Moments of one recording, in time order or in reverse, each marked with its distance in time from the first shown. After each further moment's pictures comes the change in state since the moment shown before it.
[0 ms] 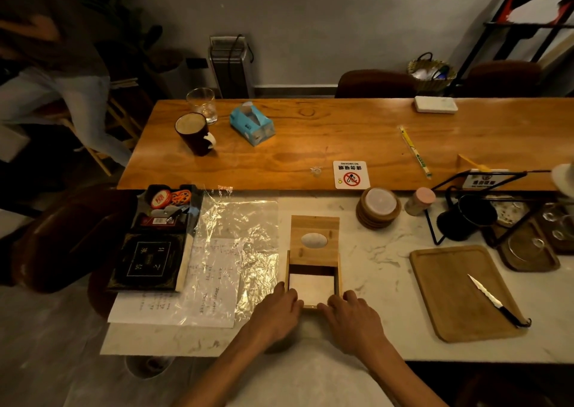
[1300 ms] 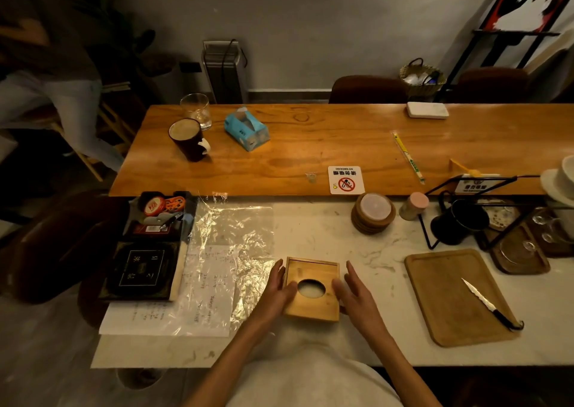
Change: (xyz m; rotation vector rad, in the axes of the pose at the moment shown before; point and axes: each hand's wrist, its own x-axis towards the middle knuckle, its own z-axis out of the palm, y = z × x) left_hand 0.031 -0.006 -0.003 -1.169 0.017 -0.055; right_hand 0.028 0.023 -0.010 1.300 0.095 0.227
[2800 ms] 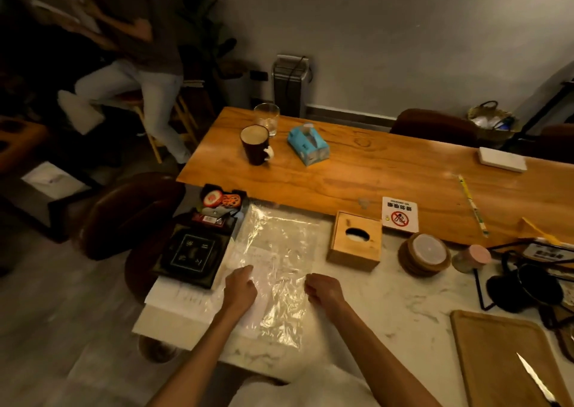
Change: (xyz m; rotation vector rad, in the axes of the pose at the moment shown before) left_hand 0.025 -0.035 -0.150 0.721 0.569 -0.047; right_hand 0.083 -0.031 0.139 -0.076 -0.135 0.250
